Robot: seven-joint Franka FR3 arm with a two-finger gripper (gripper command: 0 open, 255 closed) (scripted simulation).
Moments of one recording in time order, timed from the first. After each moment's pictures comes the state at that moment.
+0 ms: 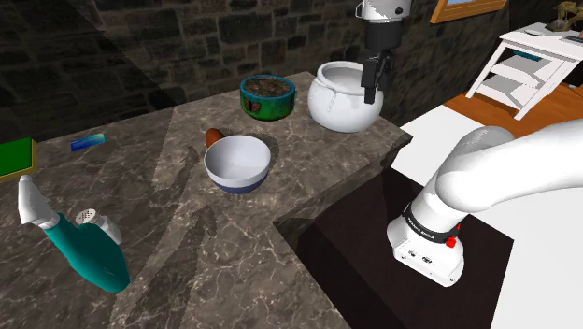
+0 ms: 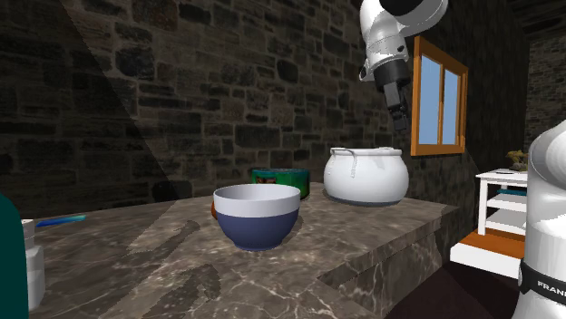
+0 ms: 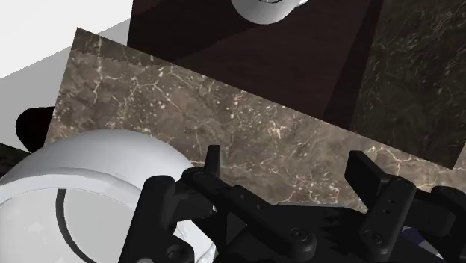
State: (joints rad) arm -0.01 -0.74 0.01 -2.43 0.01 1.45 -0.16
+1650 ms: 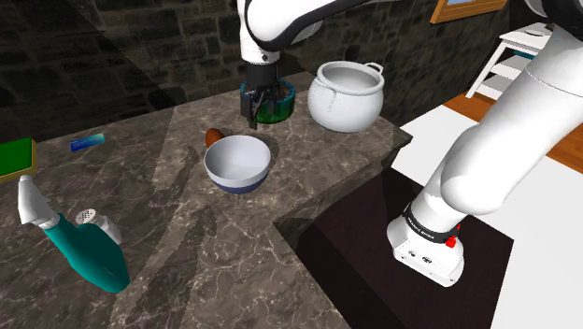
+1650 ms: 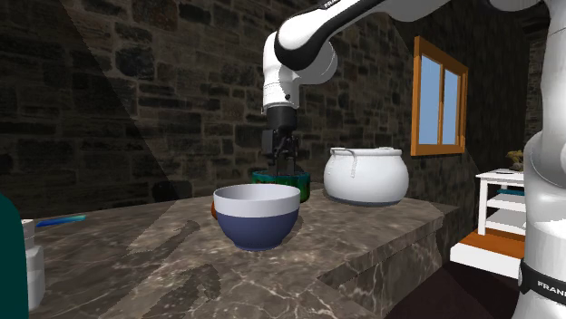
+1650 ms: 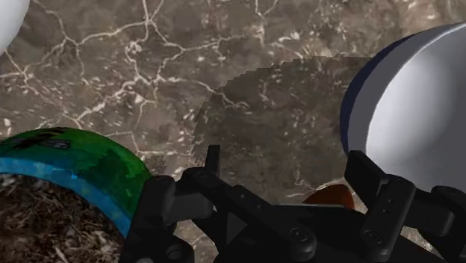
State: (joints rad) arm 0.11 -0.06 0.22 -2.11 0.11 2.00 0.00
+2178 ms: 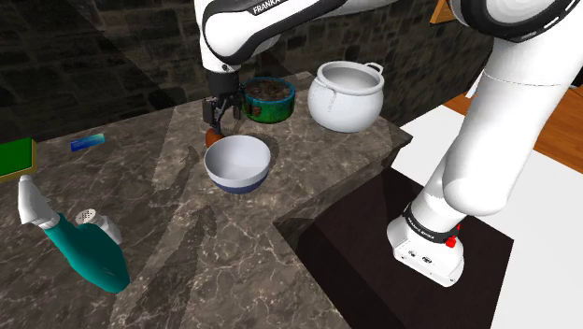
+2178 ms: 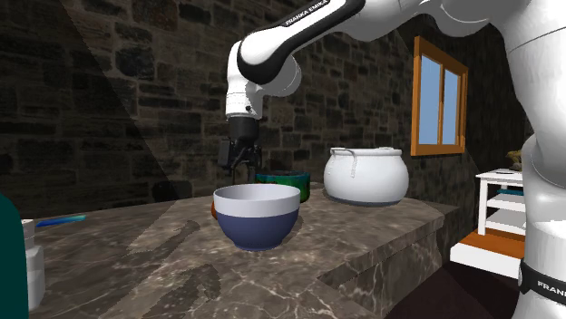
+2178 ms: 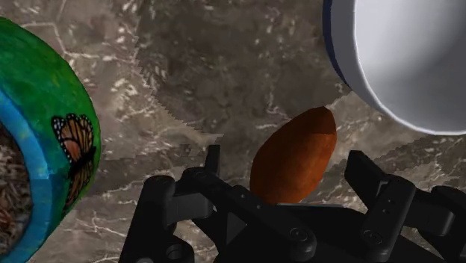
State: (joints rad) arm 0.17 0.21 0.26 -1.87 0.04 2.07 0.07
